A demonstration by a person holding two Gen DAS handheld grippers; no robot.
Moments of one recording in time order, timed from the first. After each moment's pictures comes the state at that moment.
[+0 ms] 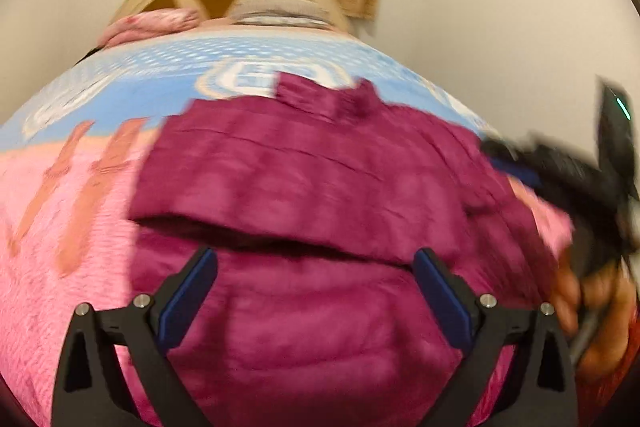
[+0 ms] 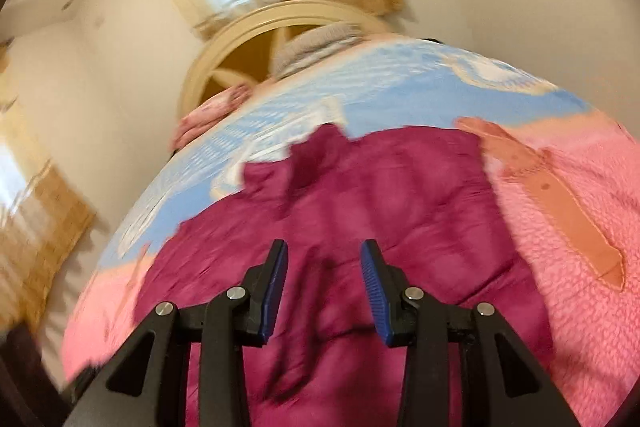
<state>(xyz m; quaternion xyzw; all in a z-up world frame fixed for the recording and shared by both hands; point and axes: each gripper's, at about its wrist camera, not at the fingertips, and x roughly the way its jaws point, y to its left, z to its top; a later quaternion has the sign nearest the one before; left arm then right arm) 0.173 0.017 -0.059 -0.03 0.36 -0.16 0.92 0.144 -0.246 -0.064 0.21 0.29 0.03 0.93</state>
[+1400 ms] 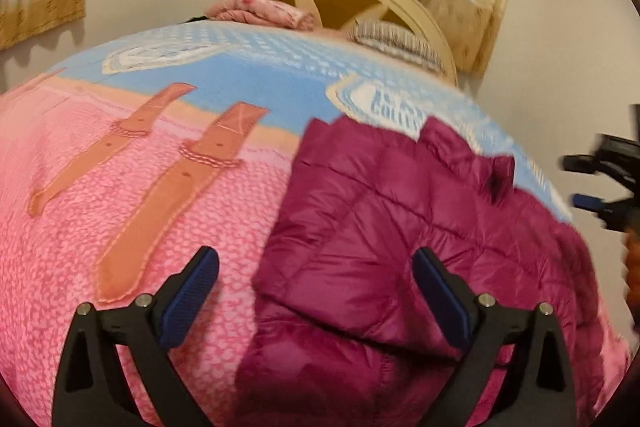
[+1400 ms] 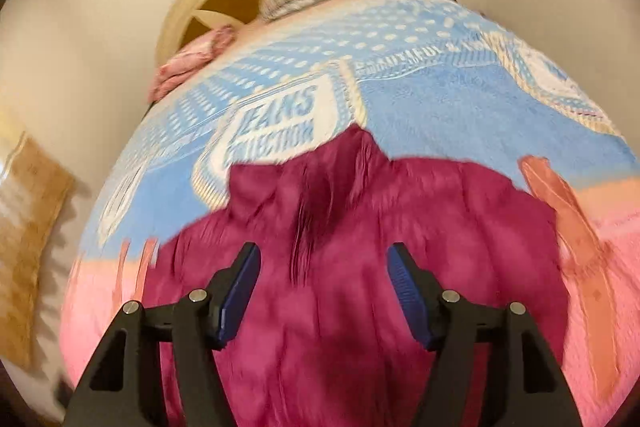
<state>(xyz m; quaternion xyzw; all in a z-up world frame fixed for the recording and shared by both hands) 0.234 0.092 -0.102 -0.14 0.32 0.00 0.93 0.326 -0.254 -0.030 0.22 0.42 0.01 0.88</state>
